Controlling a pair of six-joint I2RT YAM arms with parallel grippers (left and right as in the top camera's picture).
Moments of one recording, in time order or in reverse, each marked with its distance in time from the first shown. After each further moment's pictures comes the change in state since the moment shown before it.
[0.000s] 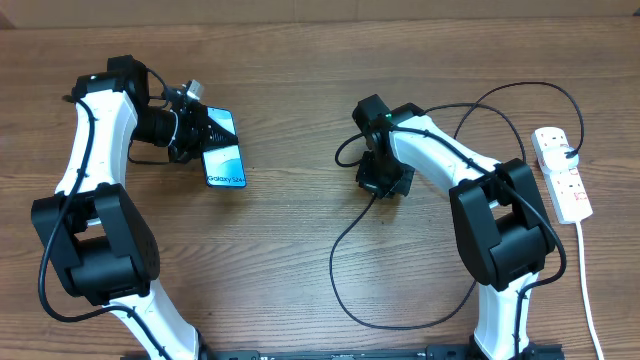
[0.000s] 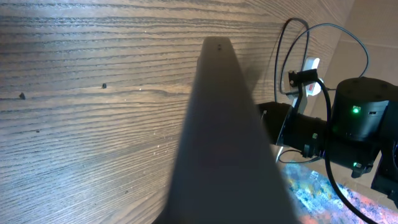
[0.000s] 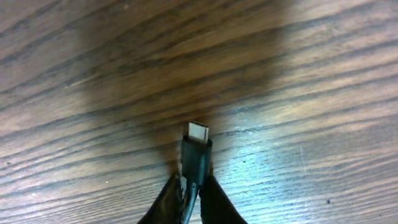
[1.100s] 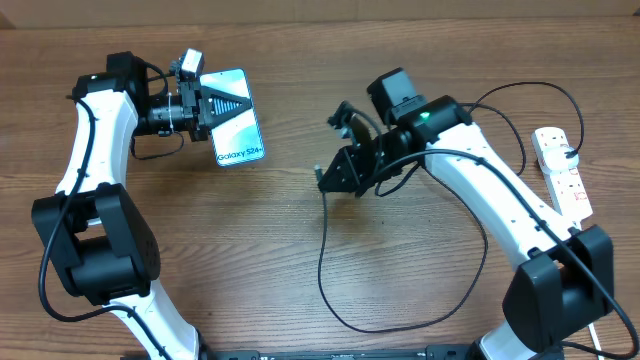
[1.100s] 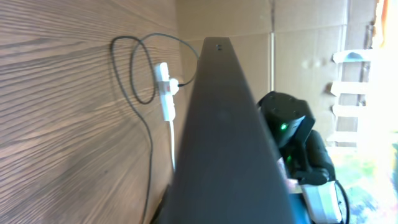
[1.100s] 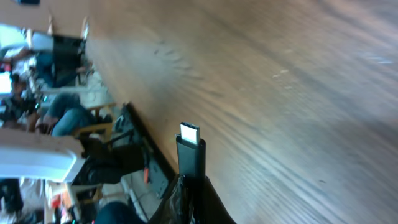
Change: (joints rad) left arm -0.008 0.000 0.000 0.060 0.624 0.140; right arm 0.039 -0.329 0.008 -0.003 -0.769 -0.699
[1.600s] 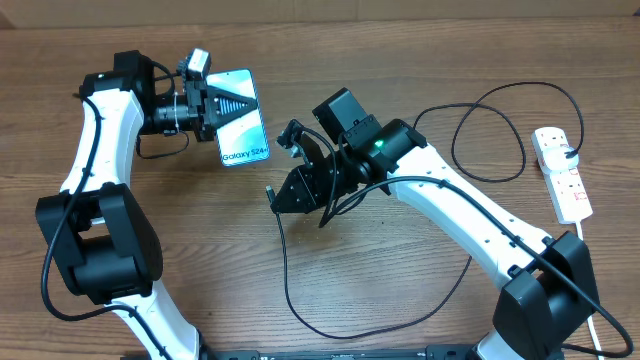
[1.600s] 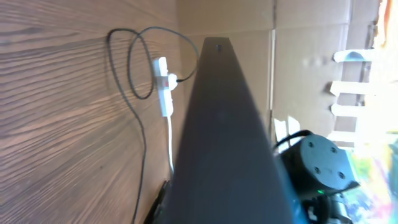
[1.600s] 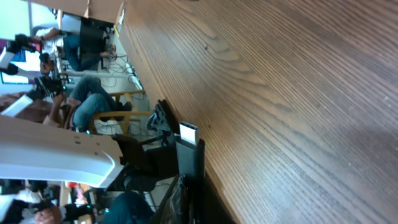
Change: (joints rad) left arm -0.019 0.000 0.000 0.000 -0.018 -0.037; right arm 0.182 0.001 0.000 0.185 -0.034 0.198
